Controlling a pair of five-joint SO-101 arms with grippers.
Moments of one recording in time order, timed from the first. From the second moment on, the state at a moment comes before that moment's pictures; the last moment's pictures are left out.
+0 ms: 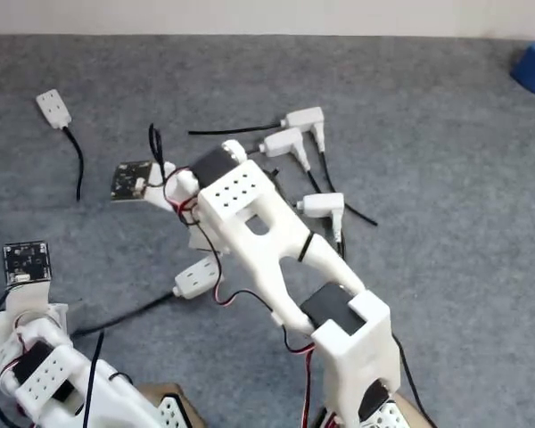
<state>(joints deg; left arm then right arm) -61.1 -62.5 92.8 23.3 -42.0 -45.5 21.7 -22.0 87.9 42.9</state>
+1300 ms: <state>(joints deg) -73.3 -62.5 73.1 20.3 -28.9 -51.4 21.7 -32.1 98.2 34.8</state>
